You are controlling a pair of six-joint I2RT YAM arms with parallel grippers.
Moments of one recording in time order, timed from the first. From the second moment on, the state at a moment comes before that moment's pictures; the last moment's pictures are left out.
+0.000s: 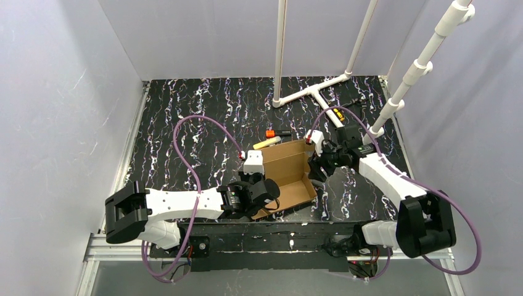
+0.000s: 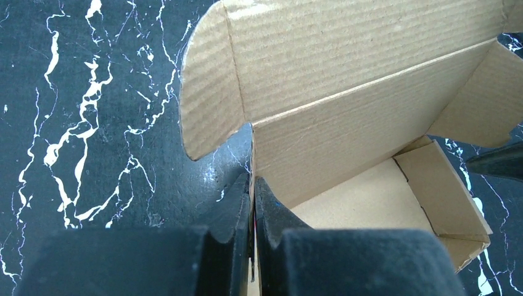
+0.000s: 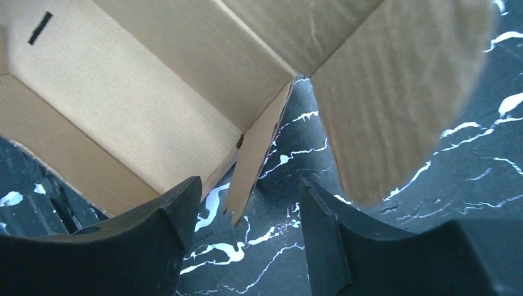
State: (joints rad) left arm -1.28 1.37 0.79 -0.24 -0.98 -0.84; right arm 0.31 1.25 0.77 -0.52 -0.62 -0.58
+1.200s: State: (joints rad) left arm -1.18 0.90 0.59 -0.16 -0.59 -0.79; right arm 0.41 1.40 0.84 -0.40 -0.42 -0.53
